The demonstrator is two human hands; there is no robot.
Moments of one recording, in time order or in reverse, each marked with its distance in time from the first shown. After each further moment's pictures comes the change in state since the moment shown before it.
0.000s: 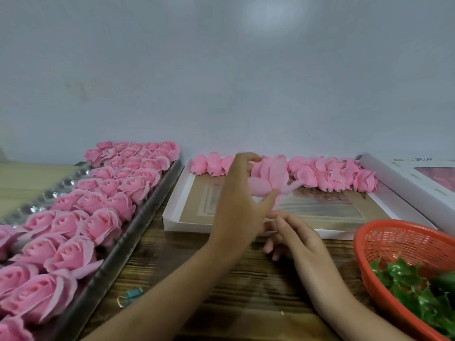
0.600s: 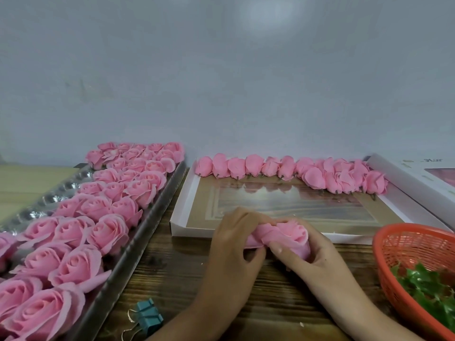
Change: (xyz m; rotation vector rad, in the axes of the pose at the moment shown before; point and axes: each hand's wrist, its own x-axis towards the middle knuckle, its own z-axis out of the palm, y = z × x) left_hand -0.052 -0.018 -0.027 0.125 -0.112 0.069; right_hand -0.004 0.005 -0.005 -0.143 -0.077 -0.067
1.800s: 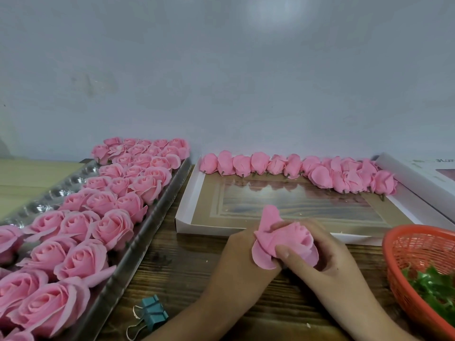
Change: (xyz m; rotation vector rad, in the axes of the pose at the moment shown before) left_hand -0.005 -0.006 0.012 -0.245 -0.204 -0.333; right_hand -0.005 -0.004 0.001 -0.190 -0.005 -0.120
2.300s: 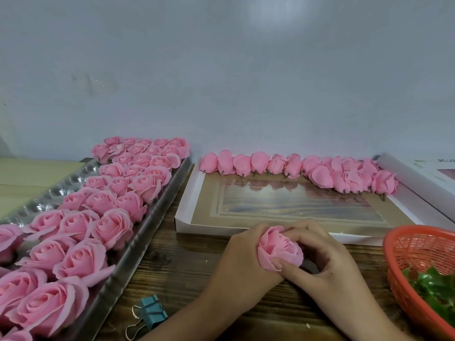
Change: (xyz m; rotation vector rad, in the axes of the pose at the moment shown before) left_hand 0.003 -0.003 -0.003 0.016 -0.022 0.081; right_hand 0.001 0.003 0.001 -0.031 -0.021 -0.018
